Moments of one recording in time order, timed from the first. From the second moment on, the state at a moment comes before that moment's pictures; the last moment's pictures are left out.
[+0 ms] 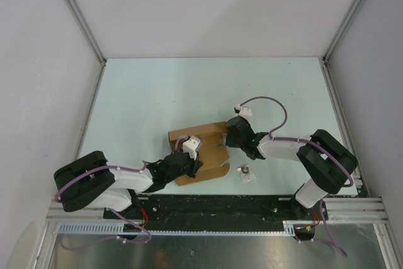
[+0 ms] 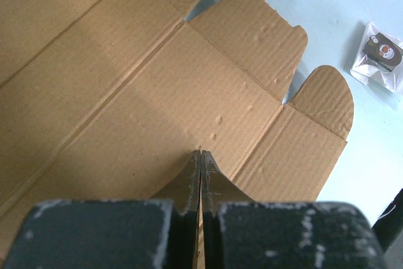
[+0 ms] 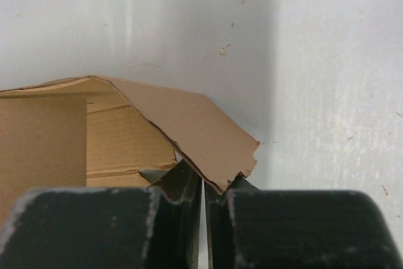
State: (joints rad) left arm -1.01 1.34 0.22 0.60 -0.16 -0.38; right arm 0.79 1.59 0.72 0.10 0.31 0.75
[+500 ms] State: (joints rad) left arm -1.02 1.34 0.22 0.60 -0.16 -0.38; right arm 0.80 1.65 0.72 0.18 0.29 0.72
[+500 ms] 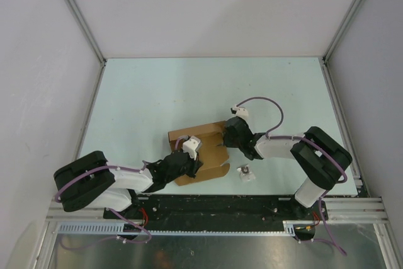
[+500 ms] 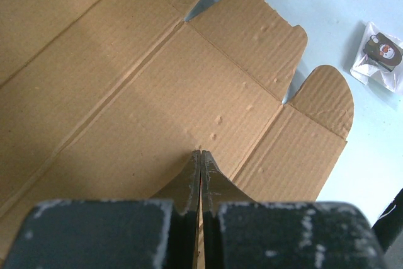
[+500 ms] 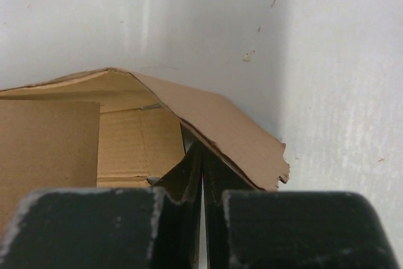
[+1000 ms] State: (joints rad) left arm -1.02 1.34 0.22 0.60 -0.16 -0.38; right arm 0.81 1.63 0.72 0.22 0.26 0.66
